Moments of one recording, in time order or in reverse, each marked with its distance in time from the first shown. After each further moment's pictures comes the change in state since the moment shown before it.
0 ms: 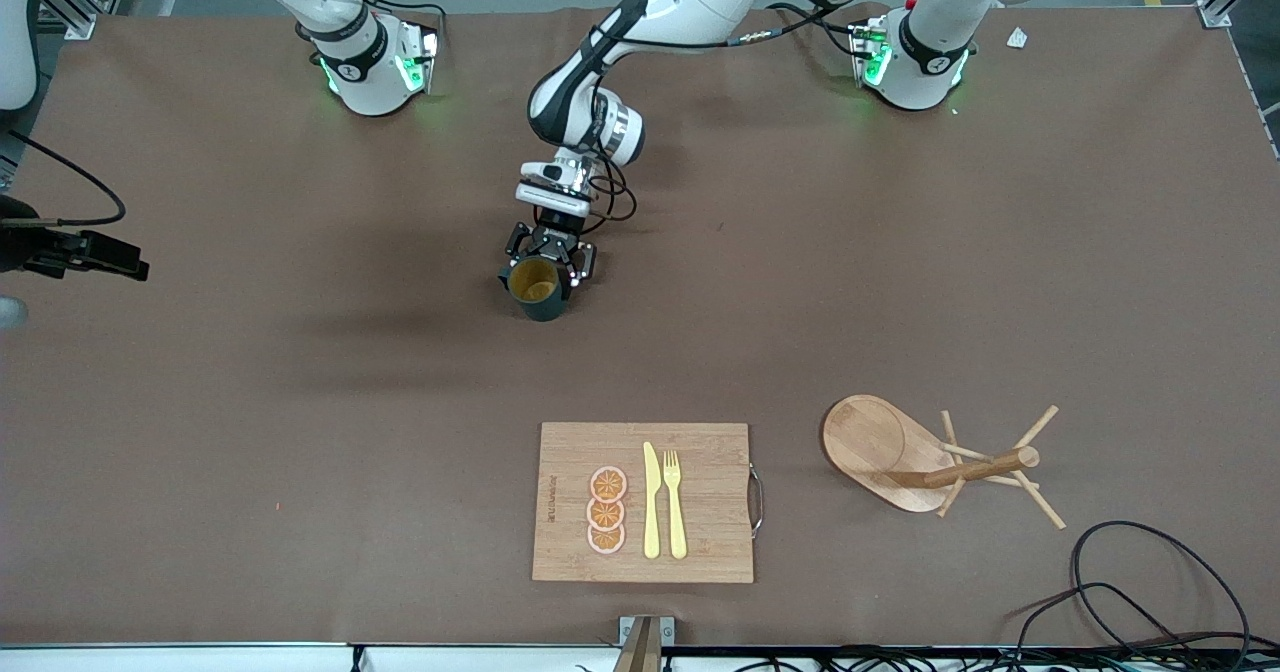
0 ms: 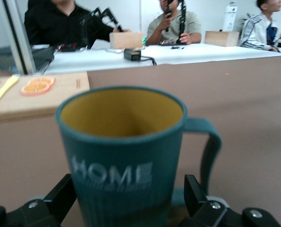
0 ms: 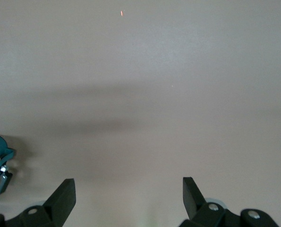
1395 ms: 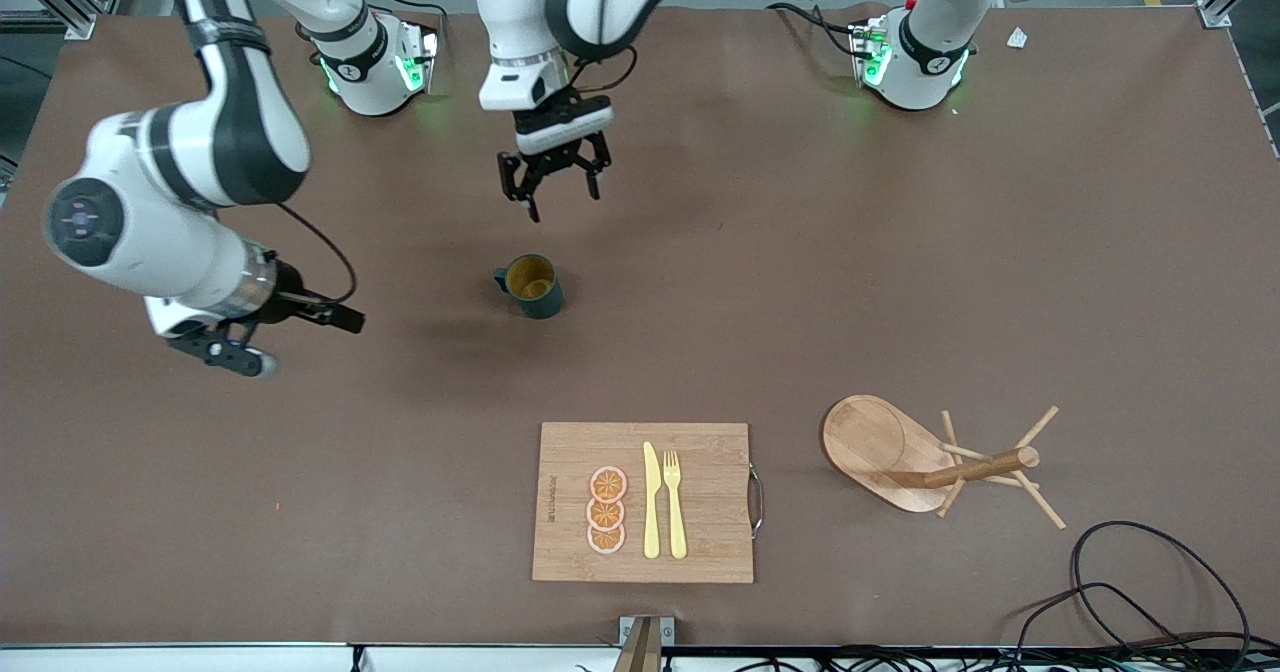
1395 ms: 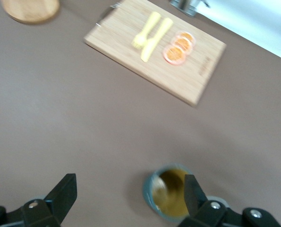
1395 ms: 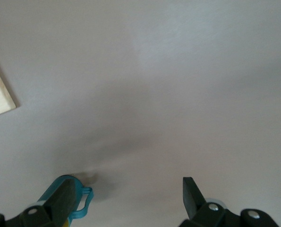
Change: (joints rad) left arm 0.188 -0.507 -0.125 -0.003 -1.263 -0.313 0.580; right arm 0.284 0.047 0.021 -0.338 0.146 0.406 0.549
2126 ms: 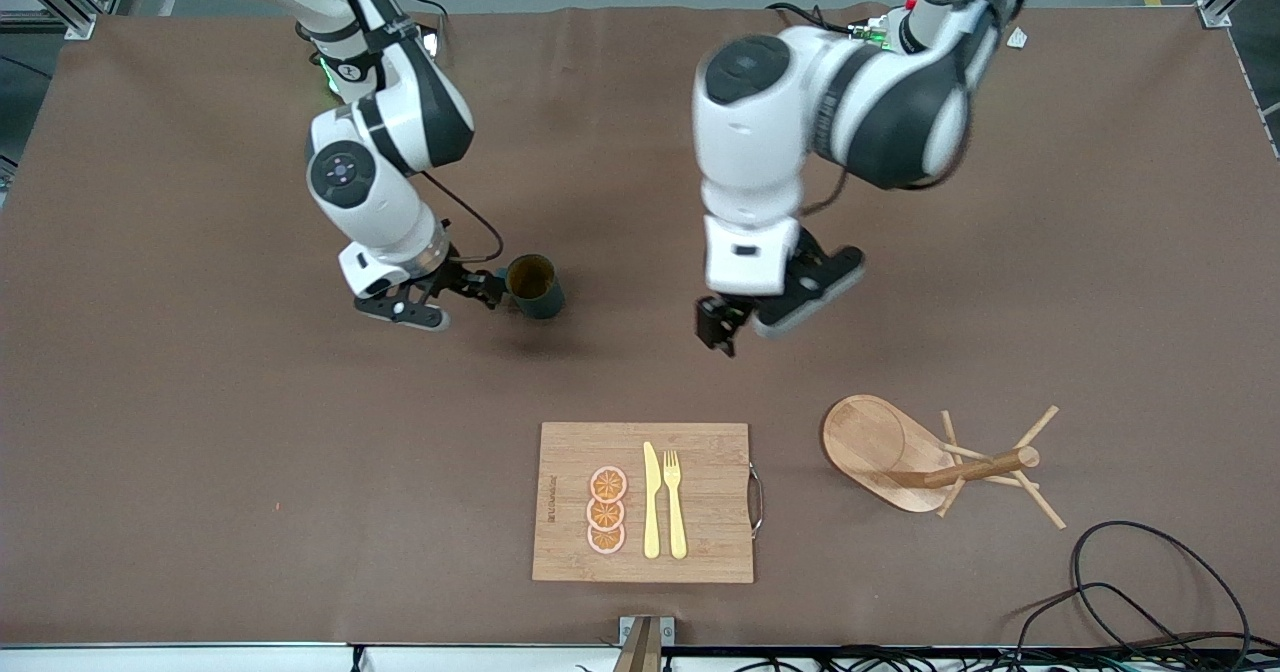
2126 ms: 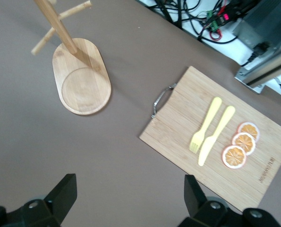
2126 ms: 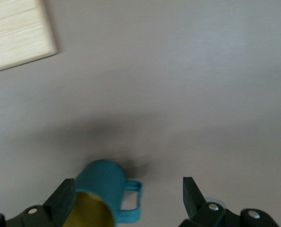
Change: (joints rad) left arm 0.498 -0.127 0.000 0.002 -0.280 -0.031 0.591; right arm 0.294 0.003 0.001 -0.276 0.002 0.437 0.145
